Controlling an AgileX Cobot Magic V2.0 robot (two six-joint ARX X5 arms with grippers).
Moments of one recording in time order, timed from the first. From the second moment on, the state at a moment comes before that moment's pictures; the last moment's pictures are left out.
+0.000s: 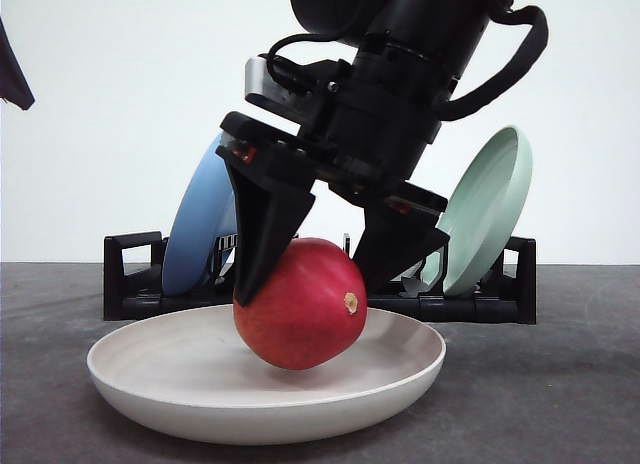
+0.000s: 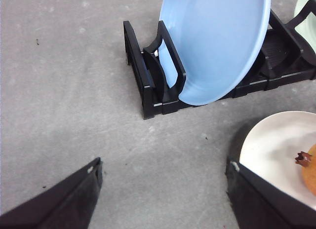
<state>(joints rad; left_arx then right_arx) -0.20 0.80 0.74 -0.57 0.12 0.03 0.85 1.65 1.07 -0.47 -0.15 0.23</state>
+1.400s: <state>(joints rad) -0.20 0.80 0.74 -0.57 0.12 0.03 0.69 1.10 0.80 -0.25 -0.06 0.13</state>
